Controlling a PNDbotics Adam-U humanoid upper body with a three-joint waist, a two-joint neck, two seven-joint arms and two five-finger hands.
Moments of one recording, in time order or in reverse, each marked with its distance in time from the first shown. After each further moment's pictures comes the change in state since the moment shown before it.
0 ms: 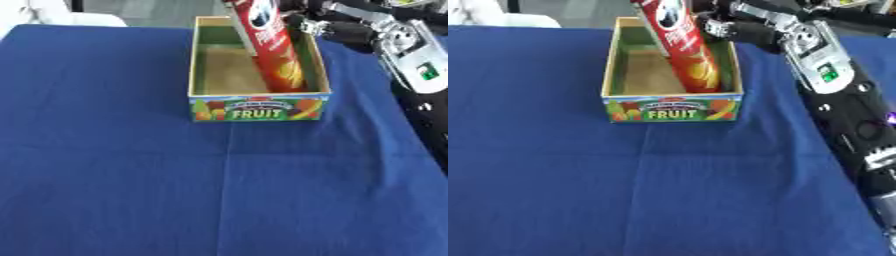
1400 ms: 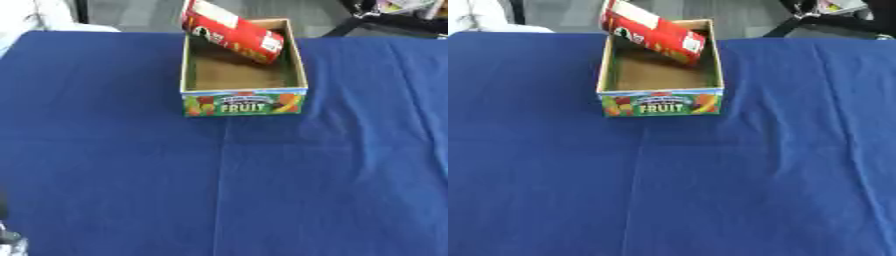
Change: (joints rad) left arm 0.046 0.000 0.011 0.000 -0.006 0.030 0.019; right arm 0.485 -0.150 -0.181 -0.742 -0.586 0.121 -0.546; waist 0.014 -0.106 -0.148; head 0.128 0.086
